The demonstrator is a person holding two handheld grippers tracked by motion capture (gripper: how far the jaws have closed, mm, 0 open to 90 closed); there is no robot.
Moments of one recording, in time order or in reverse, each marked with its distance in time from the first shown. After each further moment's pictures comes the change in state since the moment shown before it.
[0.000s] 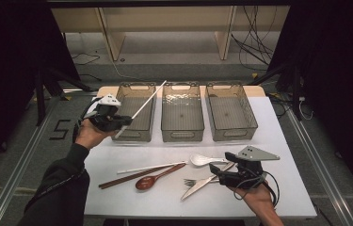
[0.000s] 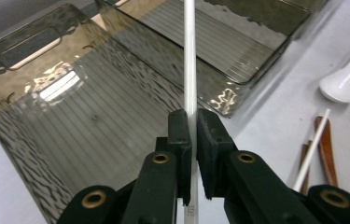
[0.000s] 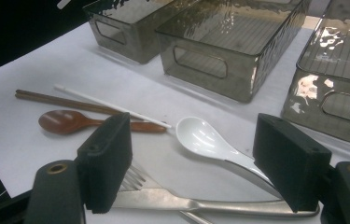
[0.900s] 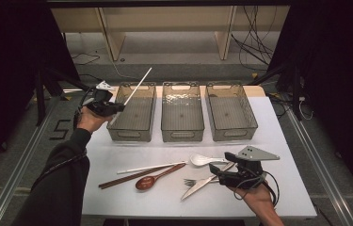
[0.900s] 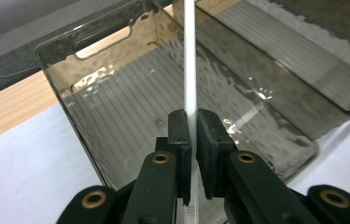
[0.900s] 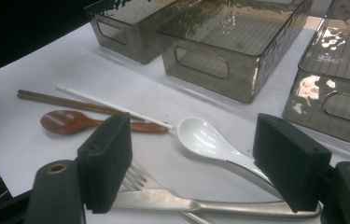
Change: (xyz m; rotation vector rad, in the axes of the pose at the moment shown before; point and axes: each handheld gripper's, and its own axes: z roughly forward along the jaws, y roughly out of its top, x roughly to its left) left arm 0.056 0.007 0.023 0.017 0.129 -0.105; right arm 0.000 0.000 0.000 0.000 0.005 0.002
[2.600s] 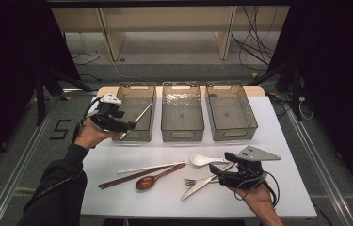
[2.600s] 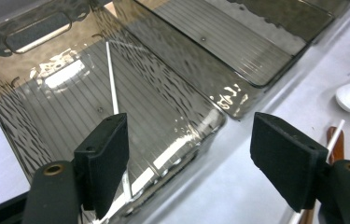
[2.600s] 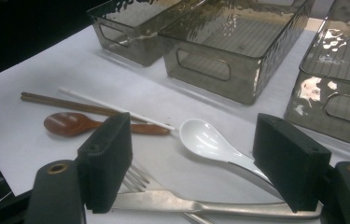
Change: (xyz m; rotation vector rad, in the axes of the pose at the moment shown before) left arm -0.056 -0.016 -0.028 -0.002 -0.125 0.049; right arm 0.001 0.000 -0.001 -0.007 0.006 0.002
